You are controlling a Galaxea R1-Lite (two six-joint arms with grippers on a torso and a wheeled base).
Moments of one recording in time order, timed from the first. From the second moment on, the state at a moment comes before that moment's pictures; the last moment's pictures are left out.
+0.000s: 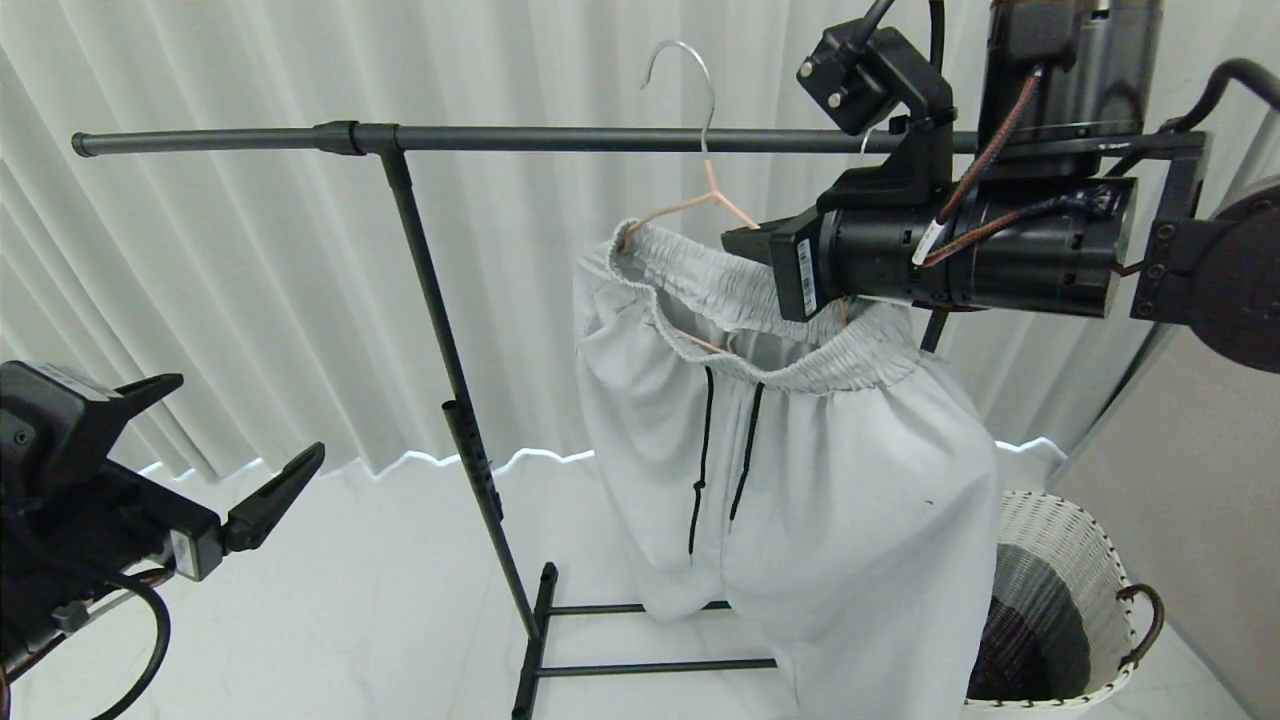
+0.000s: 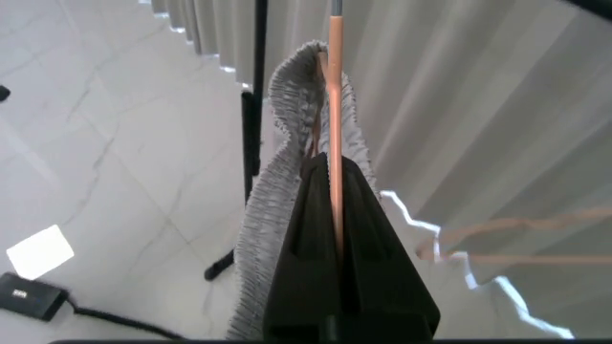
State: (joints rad) left arm 0.10 1.20 -0.26 -0.94 -0.28 0.54; right arm 0.79 1.77 -1.57 -0.07 0.09 -0.16
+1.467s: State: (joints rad) left arm 0.05 1.20 -0.27 -0.94 -0.28 0.59; right arm 0.72 1.81 -1.60 -0.07 0.08 -0.14
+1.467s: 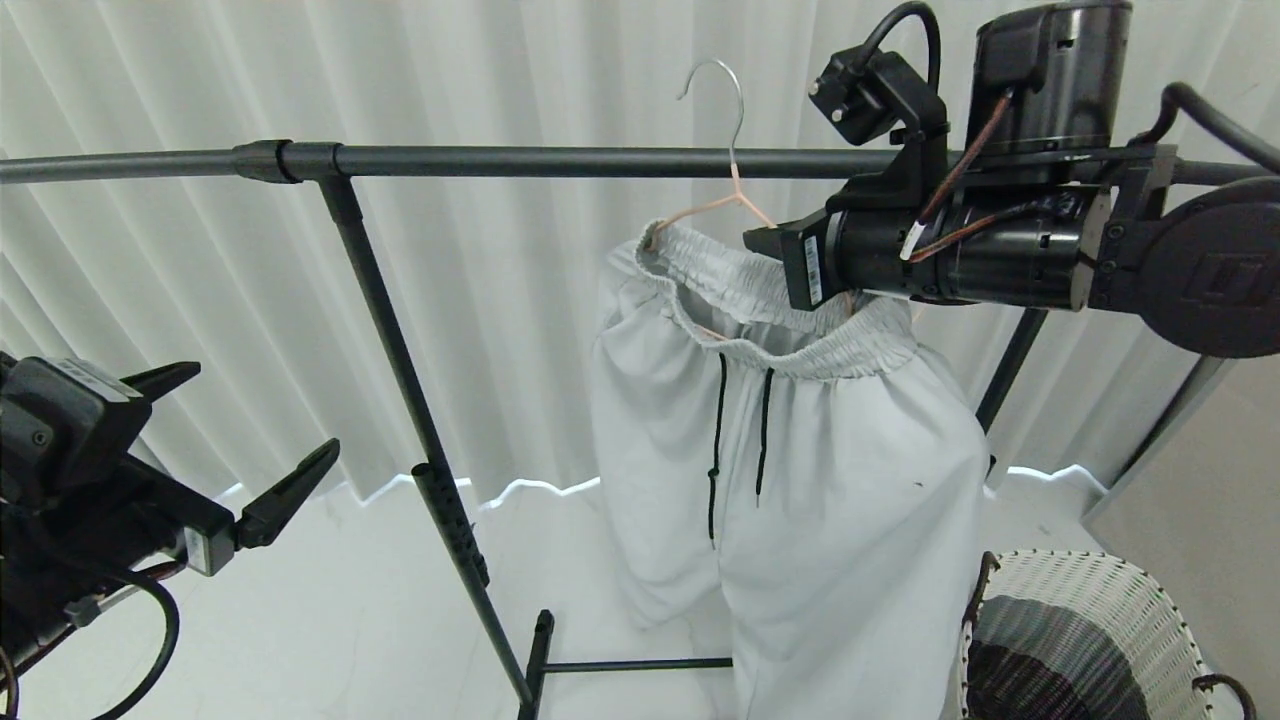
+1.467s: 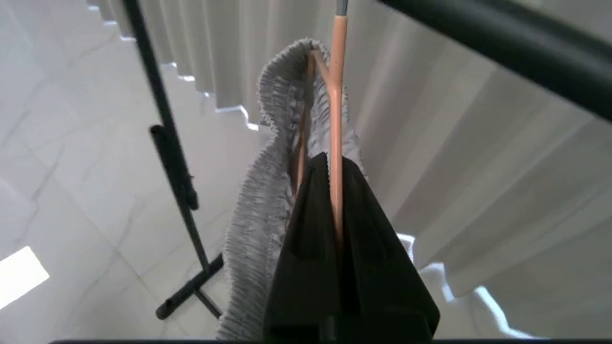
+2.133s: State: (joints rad) left arm 0.00 1.20 -0.27 -0.95 -0.27 0.59; right arm 0.69 1.97 -1.72 -0.15 -0.01 -0.11
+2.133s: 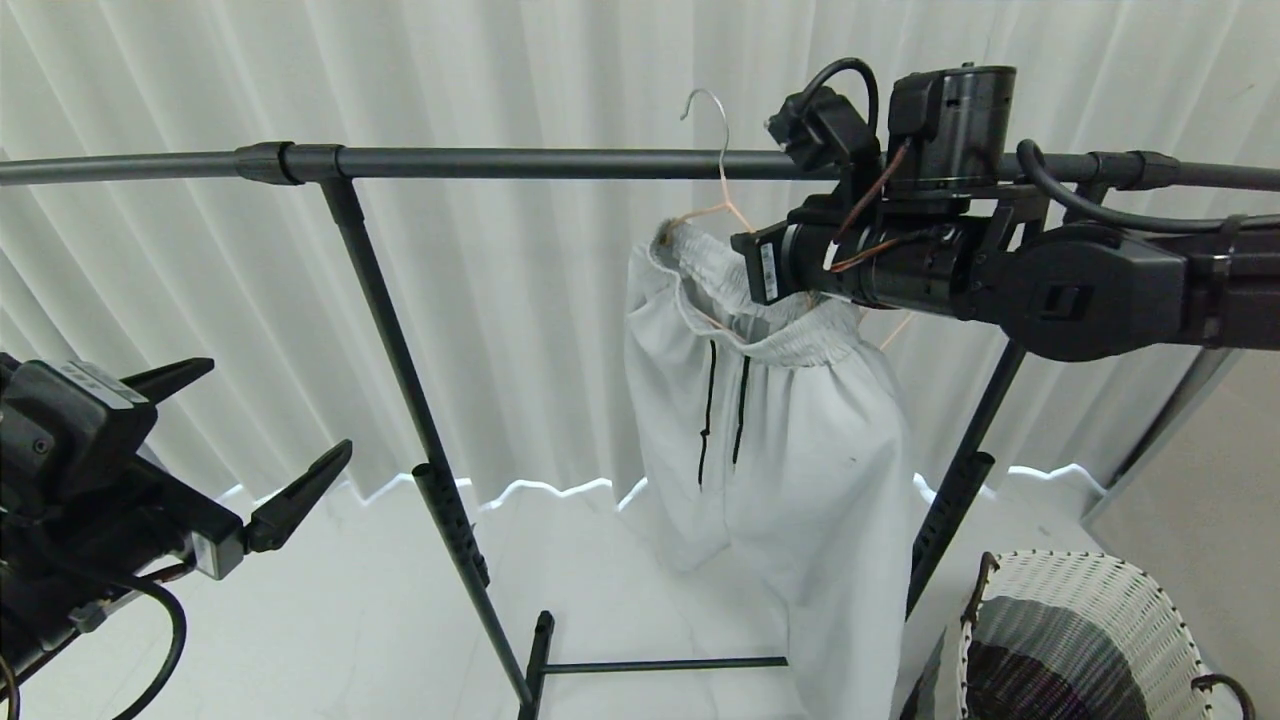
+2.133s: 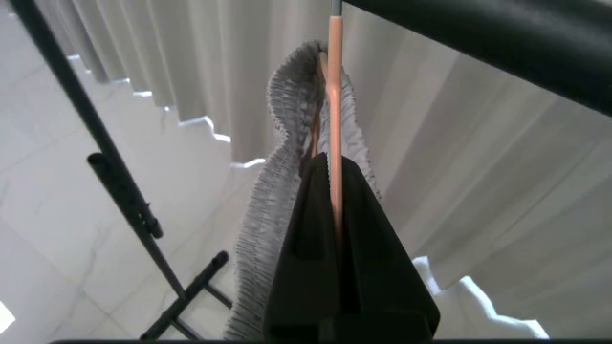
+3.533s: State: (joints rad) left arm -0.06 1.18 -0.26 -0.95 -0.22 0.59; right arm 0.70 2.04 -1.77 -0.15 -0.06 -0.10
